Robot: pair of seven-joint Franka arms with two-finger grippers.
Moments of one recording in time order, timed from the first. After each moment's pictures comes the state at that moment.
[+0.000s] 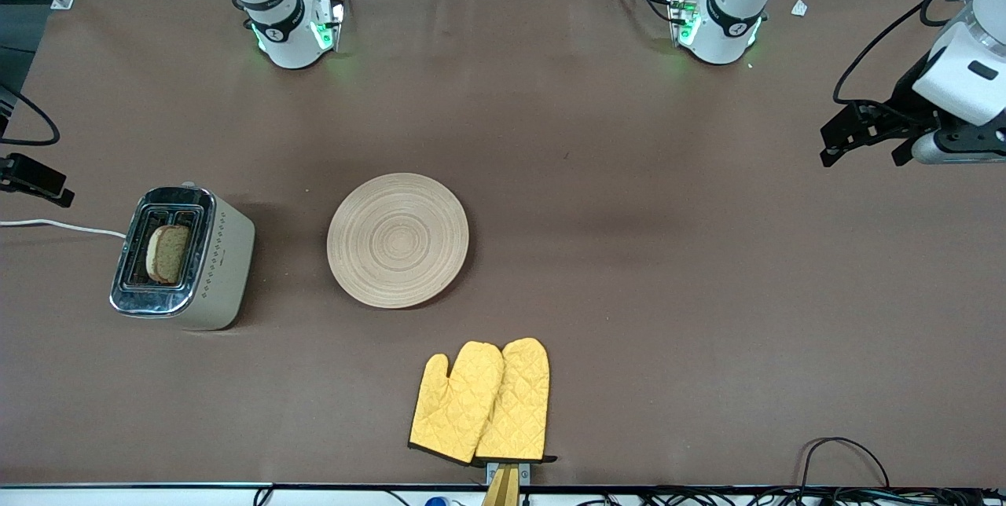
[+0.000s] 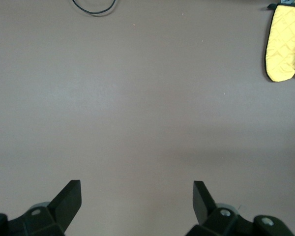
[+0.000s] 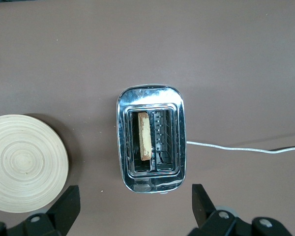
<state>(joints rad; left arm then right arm) -0.01 -0.04 -0.13 -1.63 -0.01 1.70 -0.14 0.01 0.18 -0.12 -1.34 -0.02 1.55 -0.03</state>
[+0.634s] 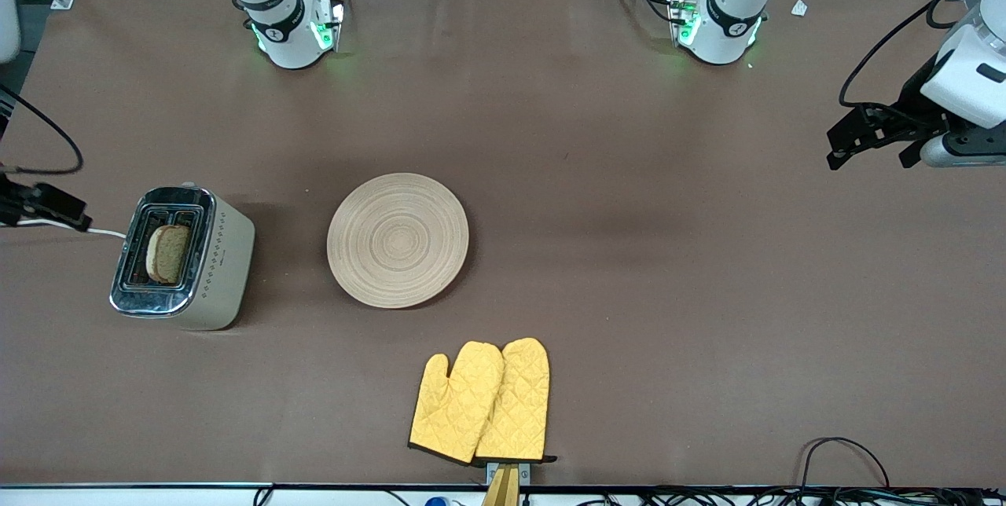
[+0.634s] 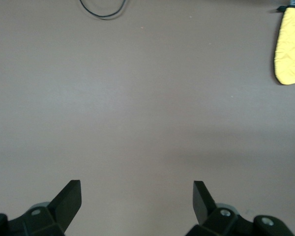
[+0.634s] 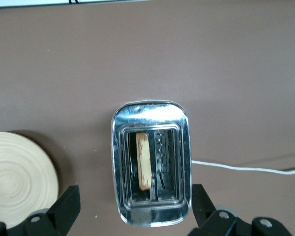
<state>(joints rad) 0.00 -0.04 -0.13 -1.62 0.02 1.70 -0.14 0.01 0.20 -0.13 -1.53 -0.02 1.80 -0.03</state>
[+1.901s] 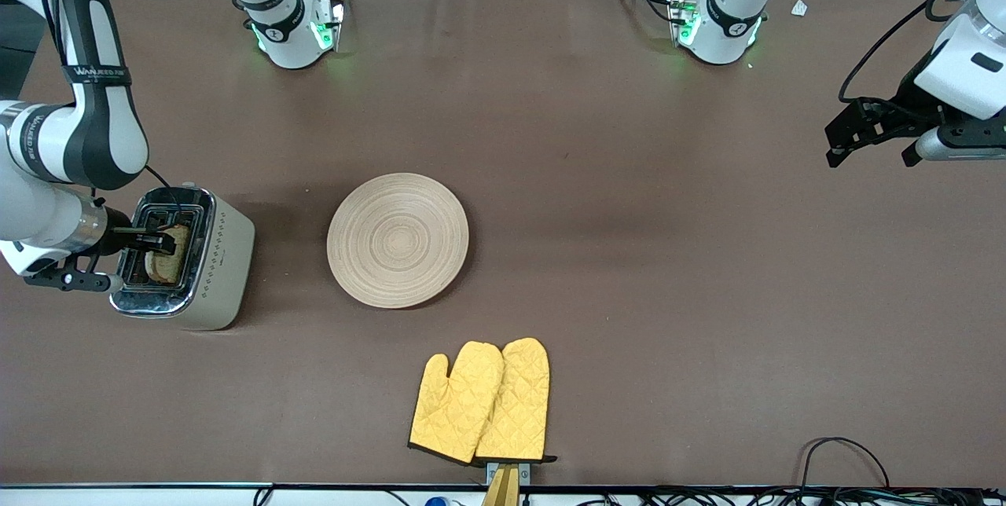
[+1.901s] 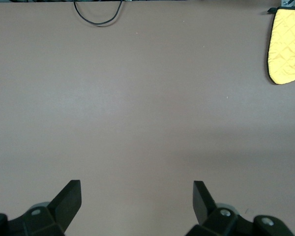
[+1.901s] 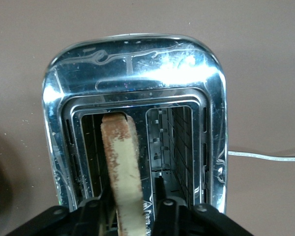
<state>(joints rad) -0.02 -0.02 -0.13 -1.59 0.03 1.69 -0.14 -0.02 0.30 -0.13 -1.83 -0.02 2.03 -0.03</state>
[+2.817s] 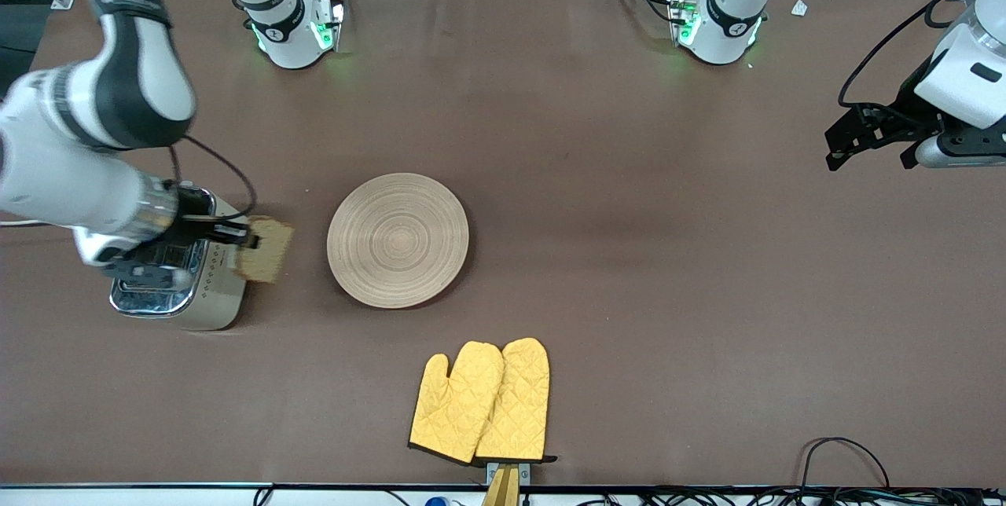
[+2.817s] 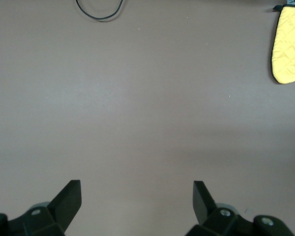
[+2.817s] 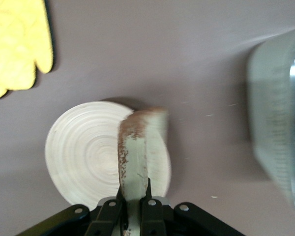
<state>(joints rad) -0.02 -0.01 -0.13 -1.59 0.02 1.69 -0.15 0.25 0.26 -0.09 -1.73 0.30 1.93 0.23</state>
